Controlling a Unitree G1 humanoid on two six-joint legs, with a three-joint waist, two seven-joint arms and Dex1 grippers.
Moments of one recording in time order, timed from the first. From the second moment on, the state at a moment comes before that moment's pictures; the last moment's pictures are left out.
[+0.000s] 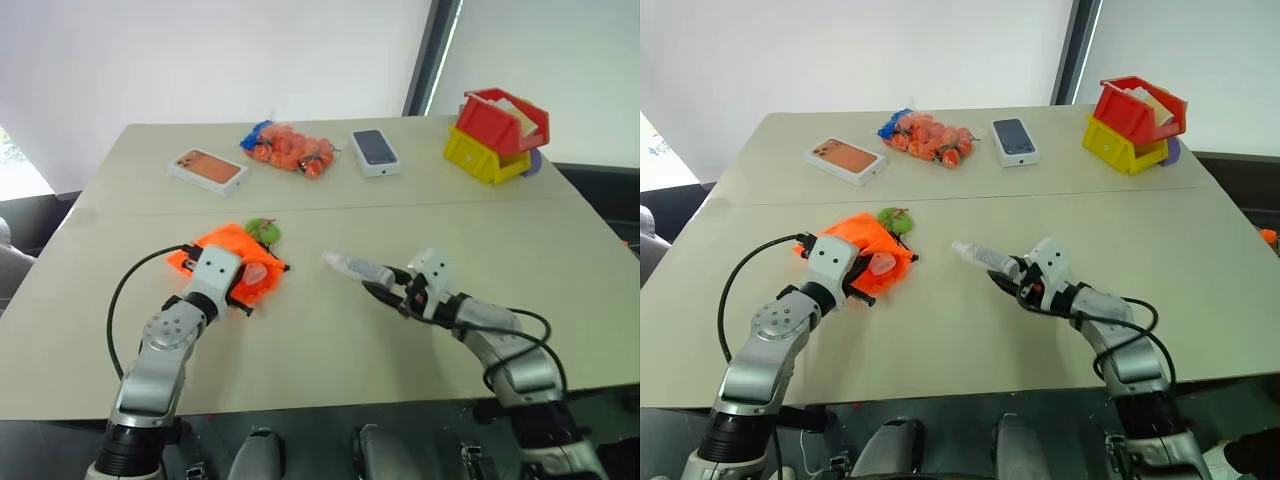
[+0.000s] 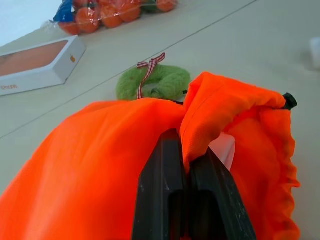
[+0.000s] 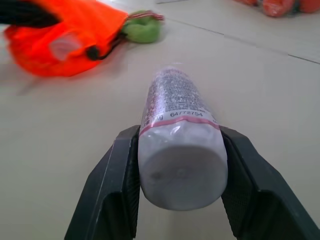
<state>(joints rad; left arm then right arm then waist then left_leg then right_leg) -0.12 0.36 0.01 -0.32 0.00 0.47 -0.37 -0.15 -0.47 0.05 -0.18 0.33 0.37 0.75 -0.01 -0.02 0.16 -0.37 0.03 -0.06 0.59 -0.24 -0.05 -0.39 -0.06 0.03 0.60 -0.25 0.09</state>
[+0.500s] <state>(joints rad) -0.12 0.39 0.02 -0.32 -0.03 0.47 -0.38 -0.09 -0.48 0.11 -0.29 0.29 0.42 0.69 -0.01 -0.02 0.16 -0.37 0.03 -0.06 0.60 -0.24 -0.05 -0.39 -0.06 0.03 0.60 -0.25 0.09</state>
